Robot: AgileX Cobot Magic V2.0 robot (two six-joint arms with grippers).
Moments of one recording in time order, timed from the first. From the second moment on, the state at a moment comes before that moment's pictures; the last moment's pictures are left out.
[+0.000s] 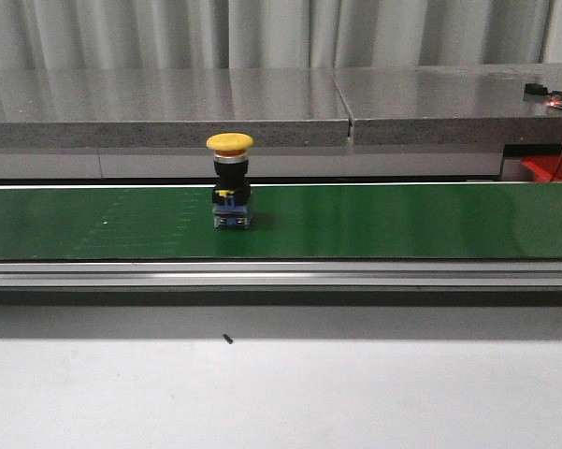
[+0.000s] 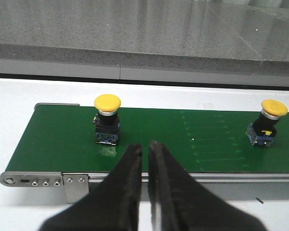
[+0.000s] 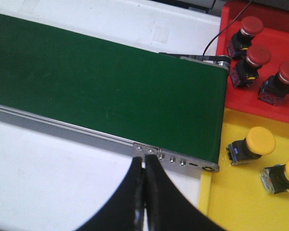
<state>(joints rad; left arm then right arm) 0.02 0.22 -0.44 -0.28 0.58 0.11 -0.10 0.71 -0.77 0.23 0.81 -0.34</state>
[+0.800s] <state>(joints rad) 0.02 0.22 -0.44 -0.29 0.59 0.11 -0.10 0.81 -0.78 0.54 0.90 -0.49</state>
